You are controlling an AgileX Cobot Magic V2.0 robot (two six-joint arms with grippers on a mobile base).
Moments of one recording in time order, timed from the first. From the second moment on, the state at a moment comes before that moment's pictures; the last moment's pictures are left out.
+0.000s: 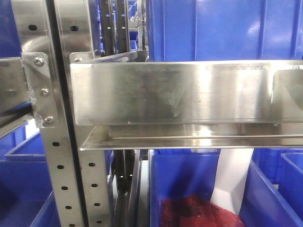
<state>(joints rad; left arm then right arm) -0.07 -0.01 0.03 -0.08 0.12 0.05 0.16 0.15 -0.73 -0.08 0.84 0.20</state>
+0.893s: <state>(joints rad) -0.07 -0.01 0.03 -0.08 0.12 0.05 0.22 0.74 -1.08 -0.08 0.73 -0.38</state>
